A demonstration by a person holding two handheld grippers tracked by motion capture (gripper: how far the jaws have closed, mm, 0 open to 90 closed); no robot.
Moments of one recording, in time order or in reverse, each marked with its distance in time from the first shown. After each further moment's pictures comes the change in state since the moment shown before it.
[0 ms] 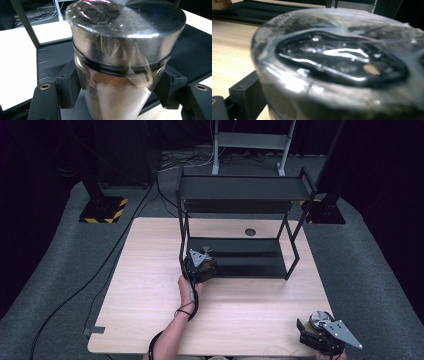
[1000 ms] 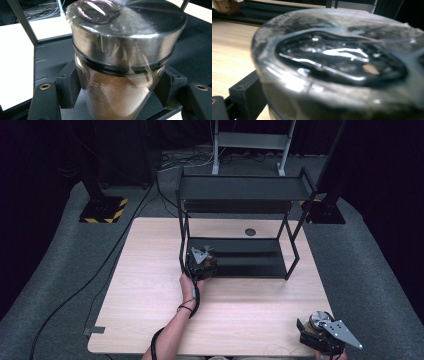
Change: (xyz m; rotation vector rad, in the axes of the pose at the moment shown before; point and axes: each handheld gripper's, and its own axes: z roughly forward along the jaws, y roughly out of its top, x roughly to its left) left arm 0.000 -0.002 0.020 0.020 0.025 0.007; right arm 0.000 0.000 0.000 -0.001 0.001 0.001
